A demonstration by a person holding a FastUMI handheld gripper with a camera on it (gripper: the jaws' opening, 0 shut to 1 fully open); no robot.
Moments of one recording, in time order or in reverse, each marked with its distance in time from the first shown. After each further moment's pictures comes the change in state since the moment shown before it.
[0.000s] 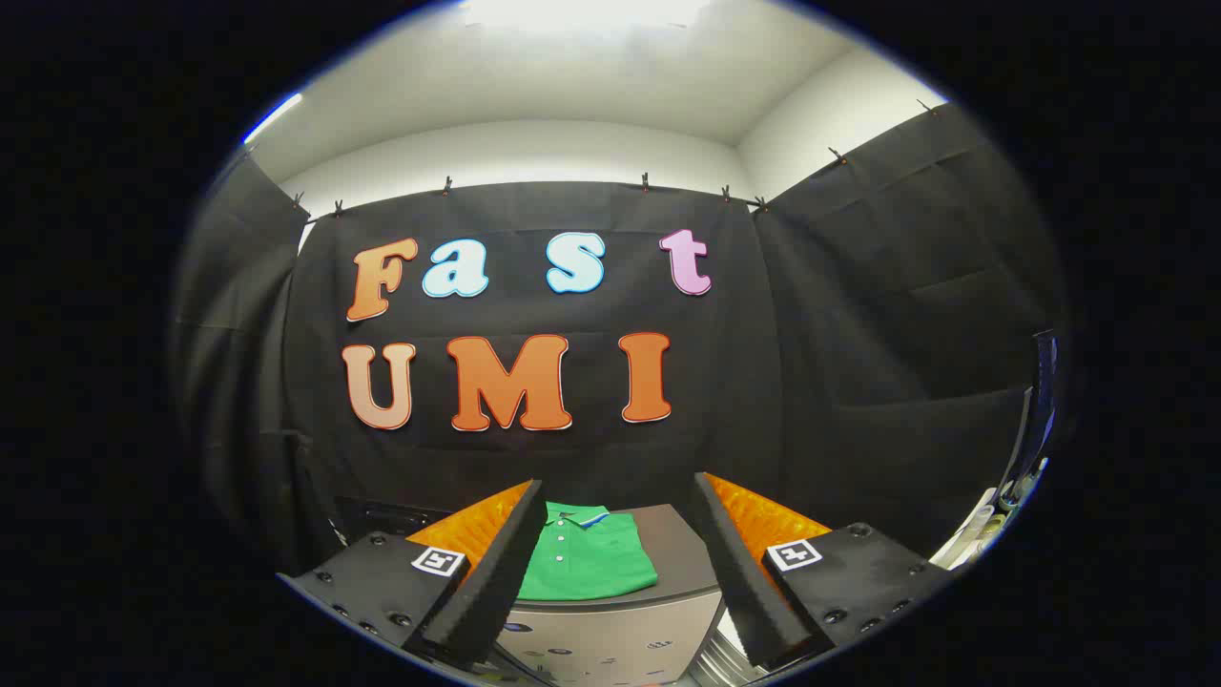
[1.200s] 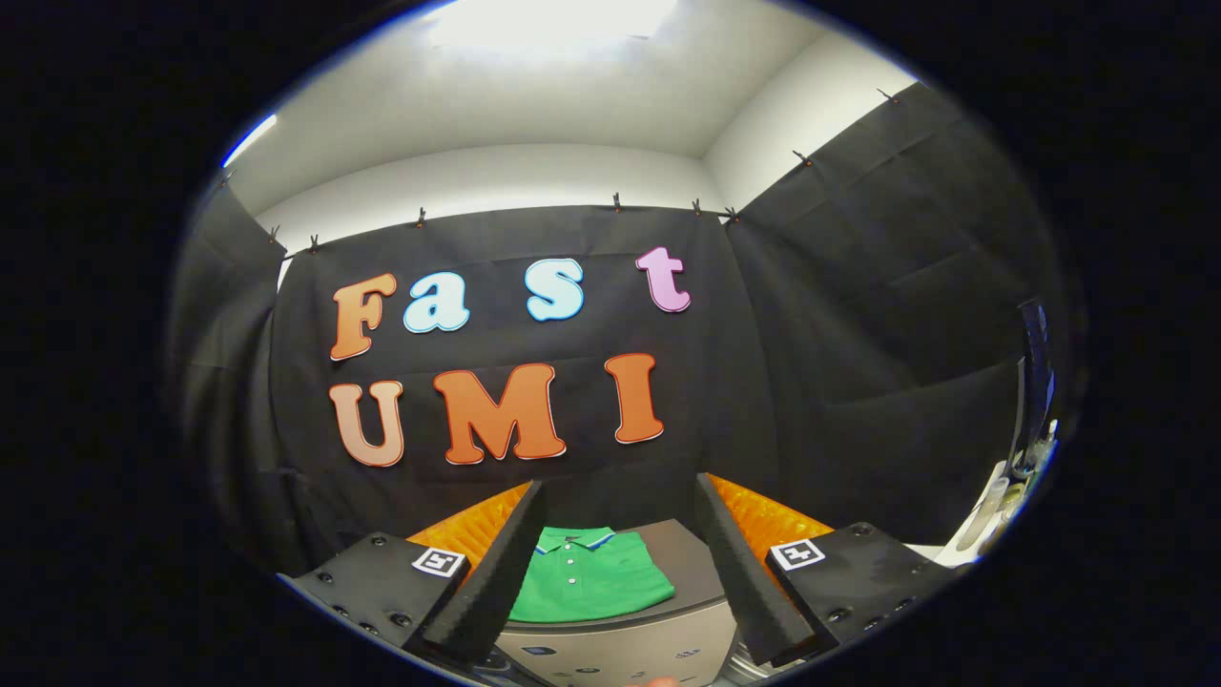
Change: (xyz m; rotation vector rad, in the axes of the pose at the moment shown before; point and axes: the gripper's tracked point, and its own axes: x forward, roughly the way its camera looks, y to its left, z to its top) arm -0.003 -0.002 0.015 0.101 -0.051 -0.051
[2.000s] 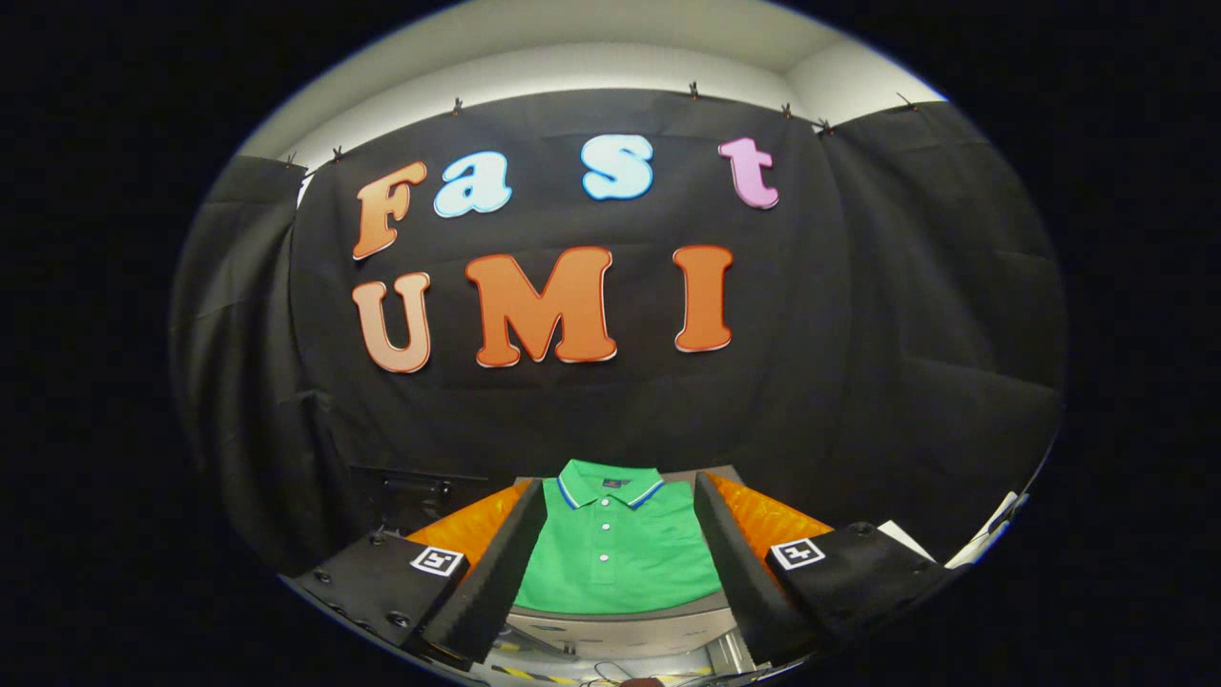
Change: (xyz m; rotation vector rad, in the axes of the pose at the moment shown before) arm 0.141 0.069 -0.053 -0.092 0.438 0.178
